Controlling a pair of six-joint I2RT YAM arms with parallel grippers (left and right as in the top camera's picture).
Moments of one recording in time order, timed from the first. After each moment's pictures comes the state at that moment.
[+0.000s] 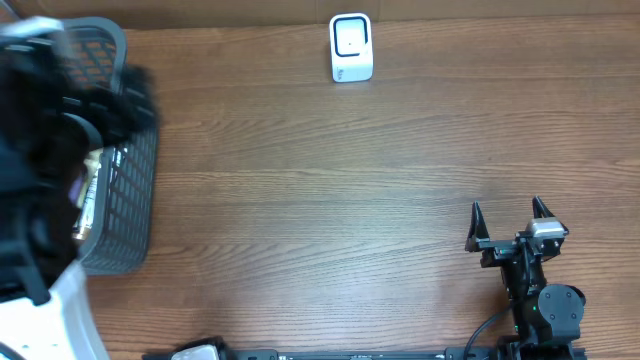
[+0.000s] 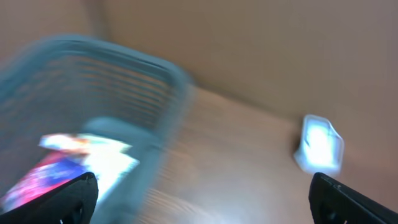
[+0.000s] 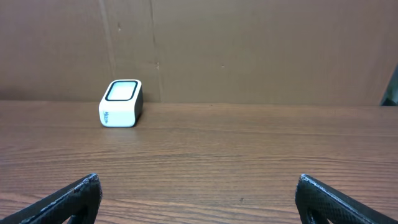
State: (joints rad) left arm 0.23 1.33 2.05 -1.24 0.00 -0.21; right arm 0.05 0.01 0.02 -0.04 -0.03 0.02
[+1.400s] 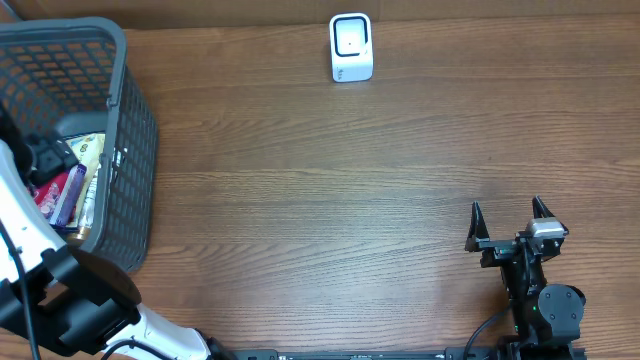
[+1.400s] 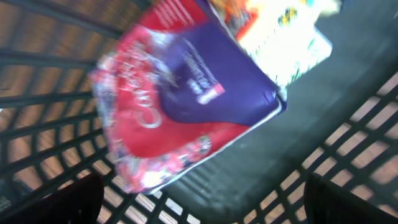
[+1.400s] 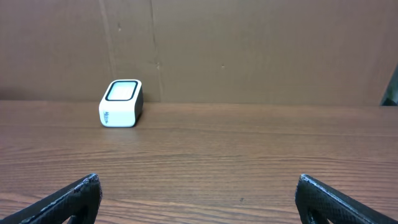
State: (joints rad) left arm 0.67 1.87 1.89 -1.33 -0.14 0.00; right arm 0.05 0.01 0.02 -0.04 -0.03 0.02
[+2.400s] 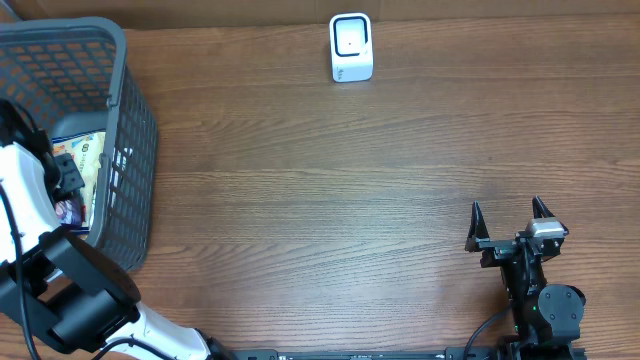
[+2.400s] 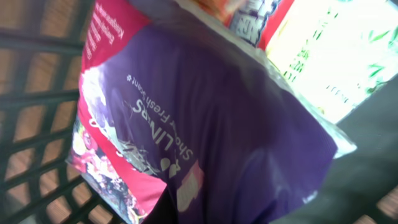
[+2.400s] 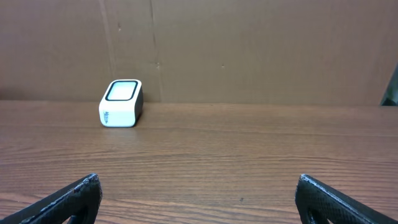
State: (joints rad) left arm 0.66 1.88 1.66 -1.08 -0.23 0.12; right arm 0.05 0.01 0.02 -0.04 -0.03 0.02
